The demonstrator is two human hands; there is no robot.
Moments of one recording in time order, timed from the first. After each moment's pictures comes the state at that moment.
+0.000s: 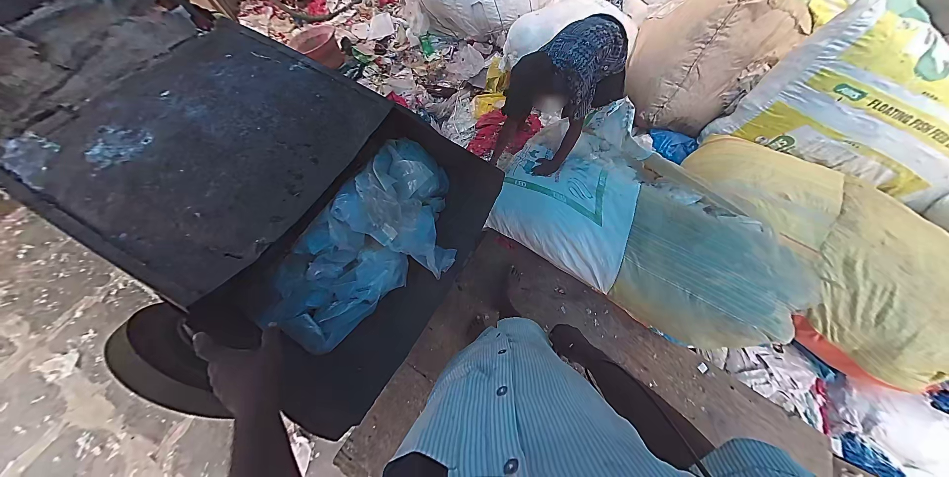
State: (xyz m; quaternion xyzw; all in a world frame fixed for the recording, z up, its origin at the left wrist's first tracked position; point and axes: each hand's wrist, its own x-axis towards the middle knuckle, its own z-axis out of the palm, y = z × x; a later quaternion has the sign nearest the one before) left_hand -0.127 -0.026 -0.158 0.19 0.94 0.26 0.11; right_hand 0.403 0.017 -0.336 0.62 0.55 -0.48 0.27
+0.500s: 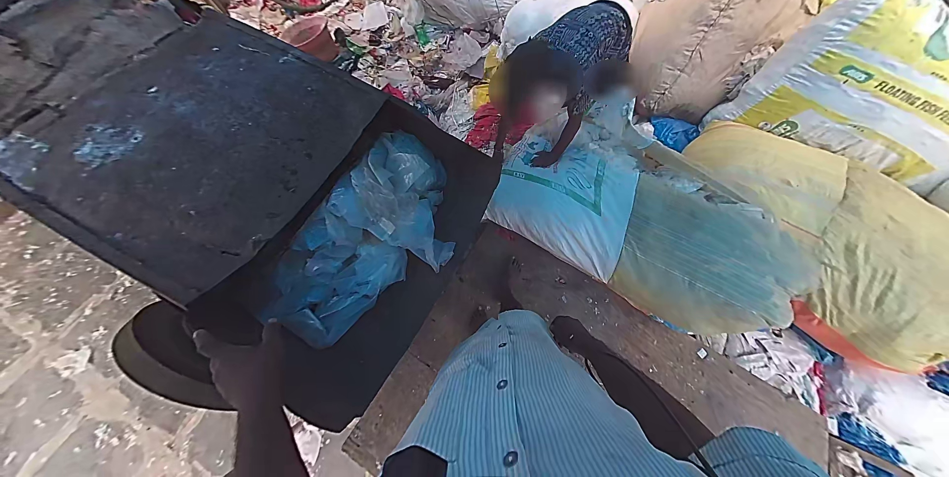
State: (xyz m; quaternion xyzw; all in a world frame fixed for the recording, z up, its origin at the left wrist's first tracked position) left_hand -0.127 -0.025 -0.160 0.19 0.95 0.24 0.11; right_hand 0.404 0.014 -0.337 0.63 0.55 -0.48 0.27
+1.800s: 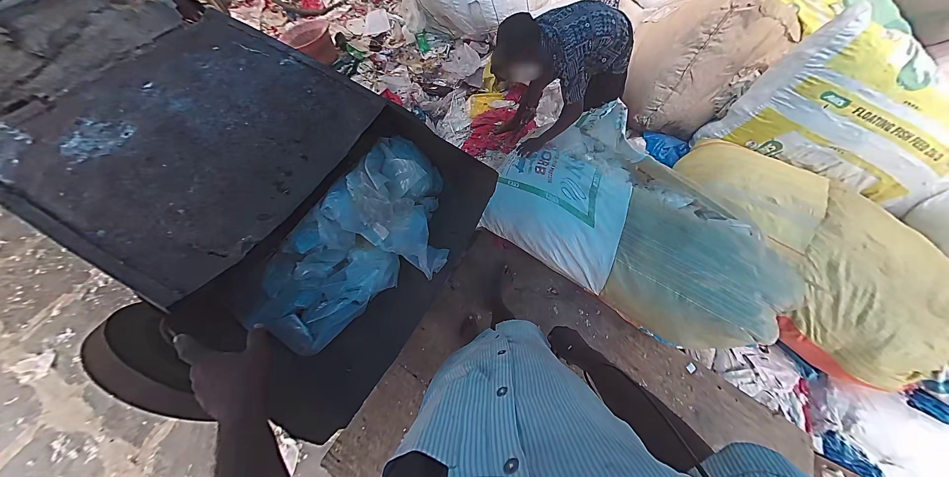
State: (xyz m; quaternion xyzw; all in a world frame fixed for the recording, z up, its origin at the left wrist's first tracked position) left_hand -0.129 -0.025 -0.165 0.19 0.95 0.24 0.10; right_hand 0.423 0.014 -0.340 0.64 0.53 -0.50 0.25
